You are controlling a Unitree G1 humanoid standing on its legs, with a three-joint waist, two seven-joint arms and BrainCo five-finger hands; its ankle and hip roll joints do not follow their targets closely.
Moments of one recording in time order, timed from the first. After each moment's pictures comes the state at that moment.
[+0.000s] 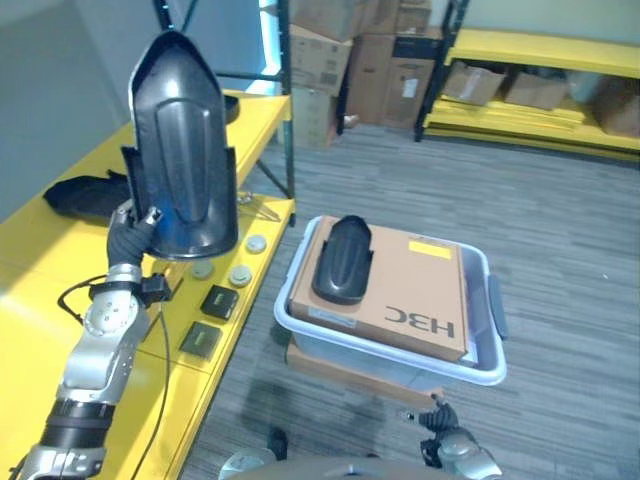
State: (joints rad) left arm -0.08 0.56 0.04 -0.12 -0.47 0.04 0.23; right arm 0.10 -0.31 0.31 0.78 0.08 0.18 -0.33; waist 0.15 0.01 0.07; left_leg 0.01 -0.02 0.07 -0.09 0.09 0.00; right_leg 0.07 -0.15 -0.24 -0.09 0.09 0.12
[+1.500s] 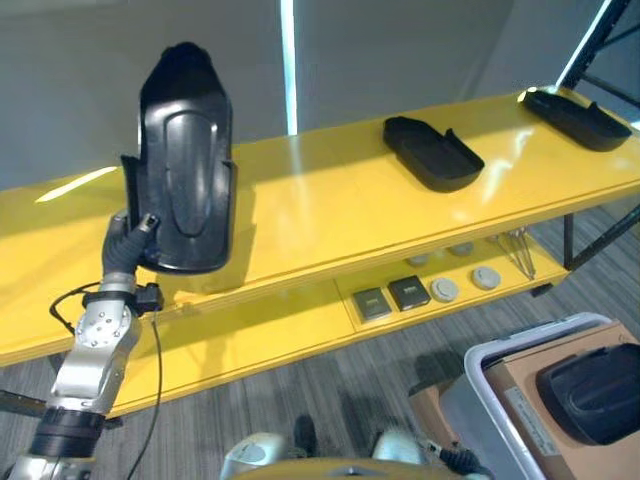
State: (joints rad) left arm -0.06 0.61 -0.03 -0.06 -0.47 -0.07 0.22; right arm 0.04 -0.29 0.17 1.19 0.09 -0.04 -0.26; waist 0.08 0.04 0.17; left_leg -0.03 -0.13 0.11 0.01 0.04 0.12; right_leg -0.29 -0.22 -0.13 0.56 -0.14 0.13
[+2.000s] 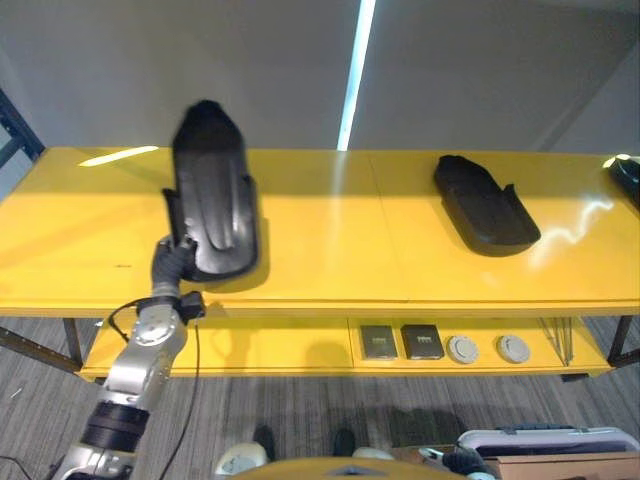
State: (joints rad) left arm -0.10 0.44 -0.16 -0.01 -0.47 0.10 0.37; right arm 0.07 -0.32 0.16 1.11 0.09 0.05 -0.23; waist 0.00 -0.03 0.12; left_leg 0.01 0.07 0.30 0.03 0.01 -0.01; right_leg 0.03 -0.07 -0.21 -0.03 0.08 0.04
